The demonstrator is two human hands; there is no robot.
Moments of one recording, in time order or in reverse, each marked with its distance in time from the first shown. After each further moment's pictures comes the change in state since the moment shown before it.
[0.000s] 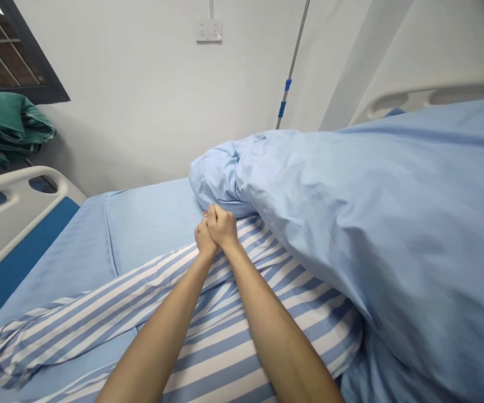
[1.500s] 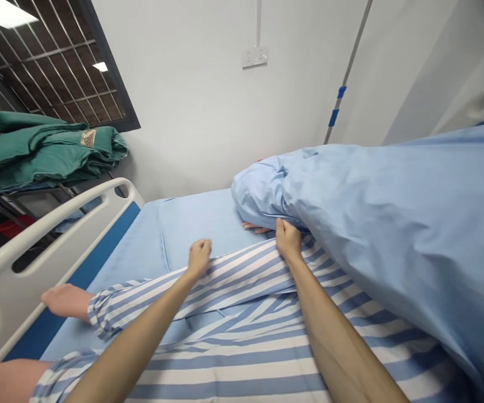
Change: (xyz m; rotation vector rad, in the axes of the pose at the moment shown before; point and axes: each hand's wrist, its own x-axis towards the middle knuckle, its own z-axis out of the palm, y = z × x) left_hand -0.006 -0.069 -0.136 0.001 -0.001 -0.088; right_hand 0.011 0.041 -0.027 -0.310 0.093 0.066
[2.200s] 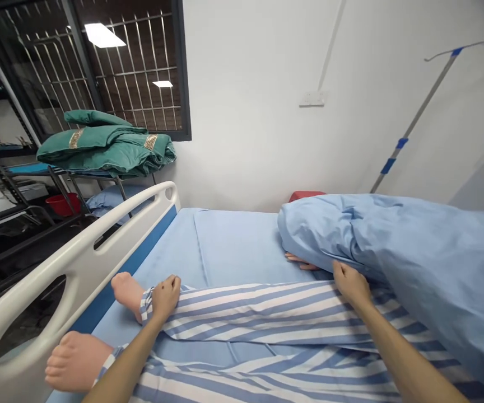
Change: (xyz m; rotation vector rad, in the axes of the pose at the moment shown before) left_hand -0.047 -0.155 -0.200 0.714 0.196 -0.307; right_hand 0.010 -0.001 0.014 -0.404 -0.197 0.006
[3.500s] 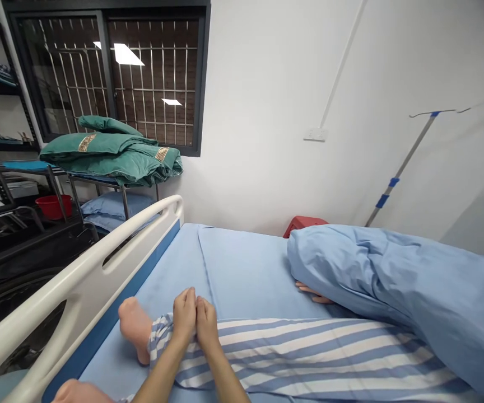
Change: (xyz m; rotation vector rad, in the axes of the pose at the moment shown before) left_hand 0.020 0.011 0.012 -0.943 0.094 0.014; right_hand -0.225 -0.349 0.147 1.073 -0.403 -0.229
